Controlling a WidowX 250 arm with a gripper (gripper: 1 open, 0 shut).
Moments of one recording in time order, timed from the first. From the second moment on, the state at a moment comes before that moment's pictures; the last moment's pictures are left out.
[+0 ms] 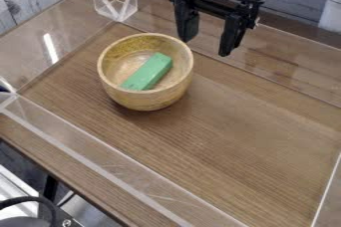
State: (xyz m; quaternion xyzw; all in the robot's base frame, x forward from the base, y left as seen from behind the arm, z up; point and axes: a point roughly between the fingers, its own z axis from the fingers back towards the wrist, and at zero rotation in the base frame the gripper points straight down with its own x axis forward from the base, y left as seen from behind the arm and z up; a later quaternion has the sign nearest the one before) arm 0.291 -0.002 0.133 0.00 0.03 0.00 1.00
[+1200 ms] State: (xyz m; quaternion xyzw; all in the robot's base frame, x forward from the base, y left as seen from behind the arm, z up) arm 0.277 0.083 0.115 -0.01 0.03 0.01 1.00
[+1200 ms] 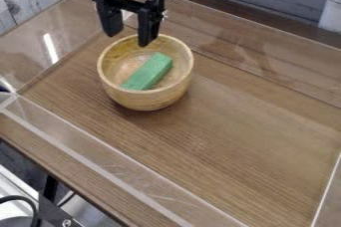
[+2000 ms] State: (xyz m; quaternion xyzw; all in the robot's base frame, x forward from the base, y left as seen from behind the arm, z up) arm 0.285 0.074 0.095 0.00 0.03 -0.02 1.00
